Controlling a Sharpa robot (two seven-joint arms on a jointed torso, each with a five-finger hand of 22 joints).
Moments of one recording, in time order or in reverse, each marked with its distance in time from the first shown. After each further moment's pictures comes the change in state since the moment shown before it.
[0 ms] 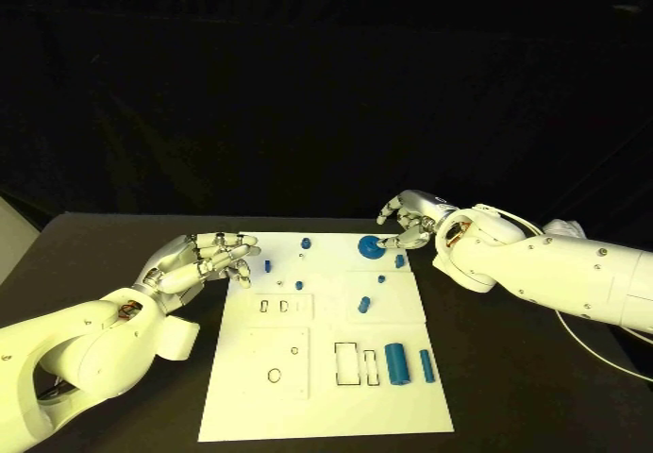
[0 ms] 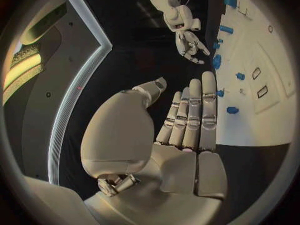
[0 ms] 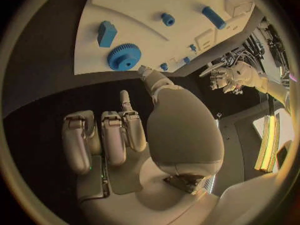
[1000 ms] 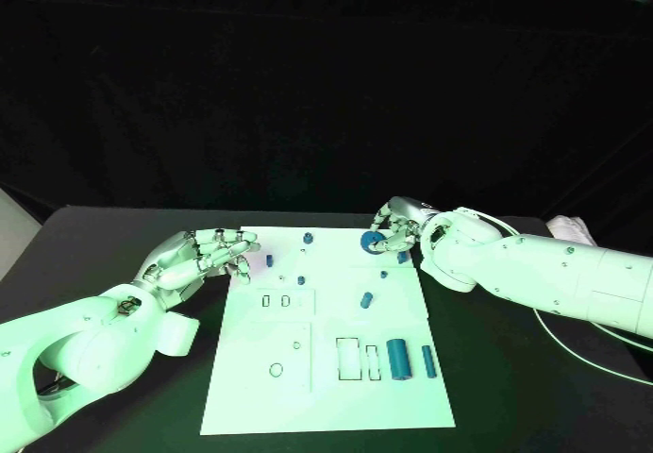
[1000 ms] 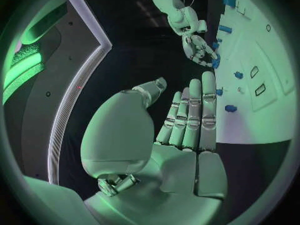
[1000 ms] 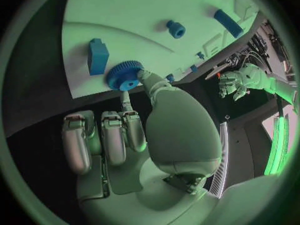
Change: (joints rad) left arm 0.000 0.001 0.000 0.000 0.000 0.003 -0.002; left_hand 0.000 0.000 0.000 0.000 0.000 0.000 0.000 0.000 0.001 -0.004 0.004 0.000 0.000 0.000 0.000 0.000 -0.002 0.000 0.000 0.000 0.005 0.001; right arm -0.027 0.079 -0.005 -0.071 0.011 0.033 -0.075; right_hand 0.019 0.026 0.009 0.020 0.001 0.010 -0.008 0.021 0.001 0.000 0.000 0.000 0.000 0.003 0.003 0.000 0.000 0.000 0.000 0.000 0.000 0.000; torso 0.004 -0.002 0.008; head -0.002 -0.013
